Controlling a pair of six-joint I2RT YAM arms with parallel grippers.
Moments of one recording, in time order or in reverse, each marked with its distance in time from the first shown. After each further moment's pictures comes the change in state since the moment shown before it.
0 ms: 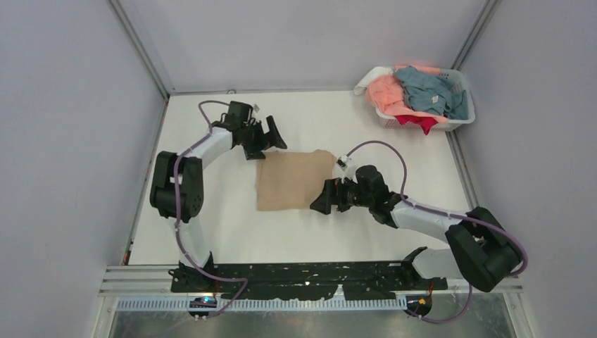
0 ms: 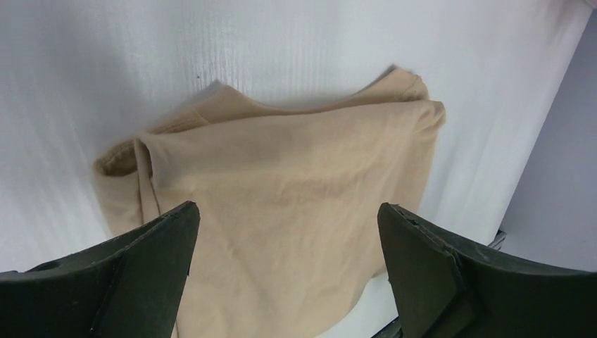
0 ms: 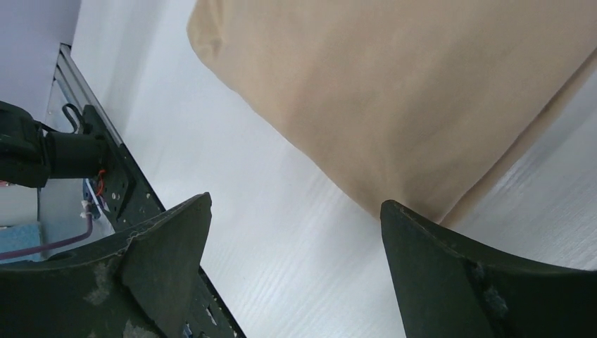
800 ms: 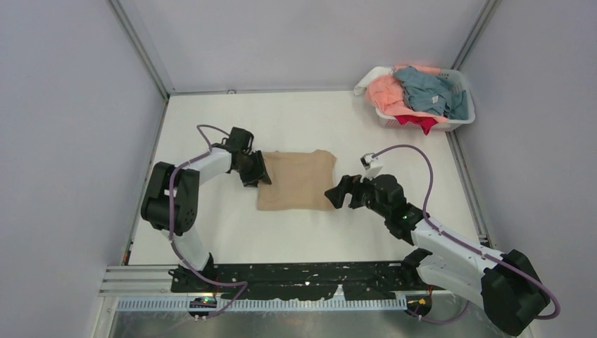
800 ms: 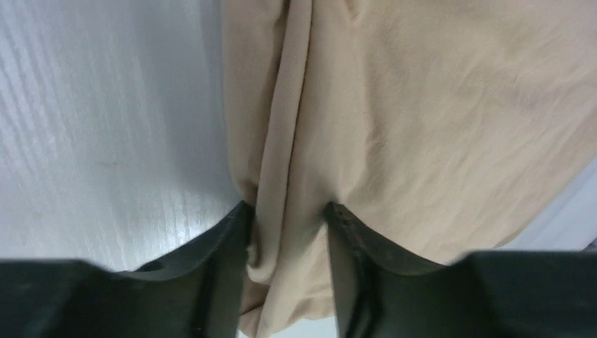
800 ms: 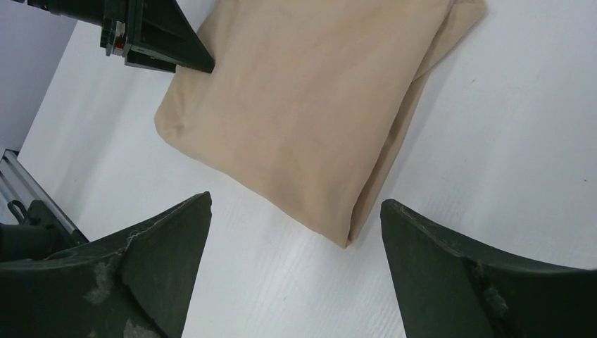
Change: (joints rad) left arm -0.031 -0.201 -0.333 -0.063 -0.183 0.014; right arm 0.000 -0.399 -0.098 -0.081 0.342 -0.013
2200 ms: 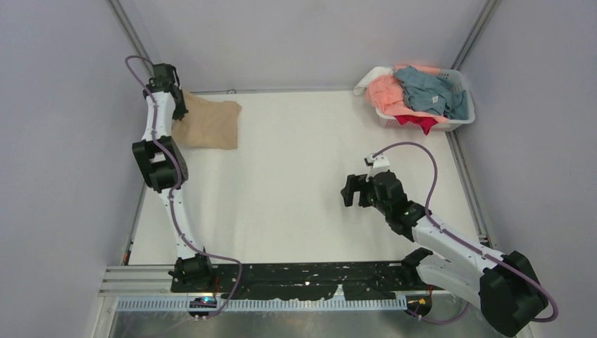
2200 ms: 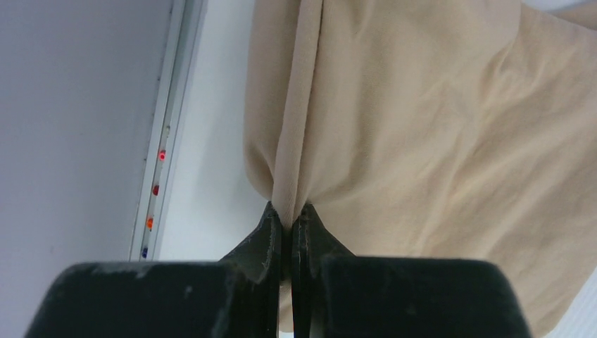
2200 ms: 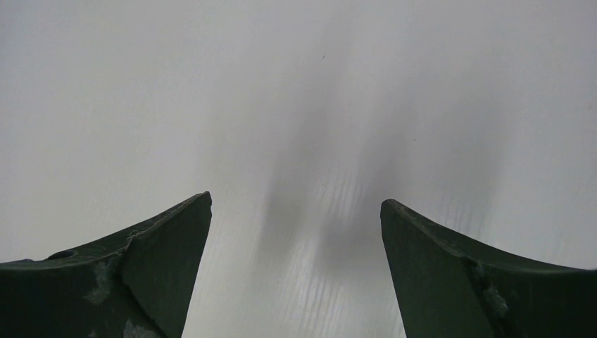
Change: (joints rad) left arm 0.496 0.628 1.246 -0.394 -0.410 0.579; right arm -0.052 0.000 0.032 -0.185 0.218 -0.175
